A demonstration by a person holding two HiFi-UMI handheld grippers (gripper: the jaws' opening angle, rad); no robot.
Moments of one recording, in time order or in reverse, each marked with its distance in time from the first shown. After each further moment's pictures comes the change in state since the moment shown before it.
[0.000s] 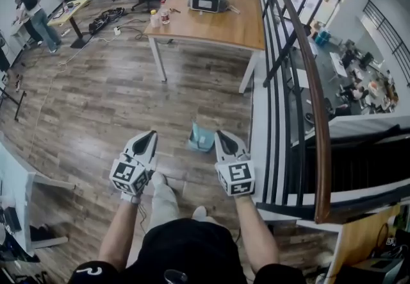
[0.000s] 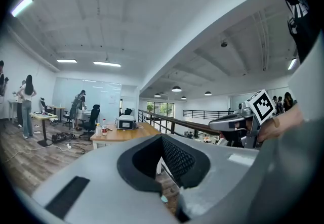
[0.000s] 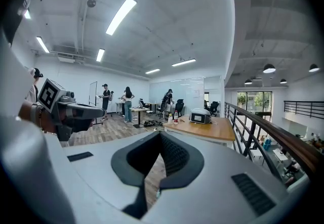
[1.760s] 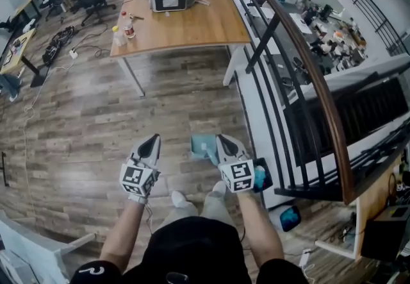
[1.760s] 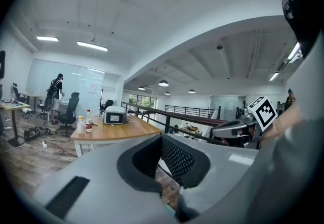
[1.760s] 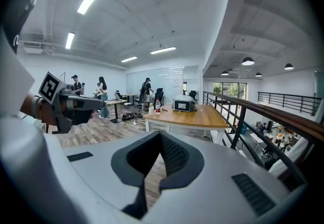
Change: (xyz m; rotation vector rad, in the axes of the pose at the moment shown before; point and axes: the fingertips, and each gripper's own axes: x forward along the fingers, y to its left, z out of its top) left arm 0.177 0.217 -0.044 -0.018 0.066 -0.267; right arm 0.226 -0.025 -0.051 0.104 0.124 -0.280
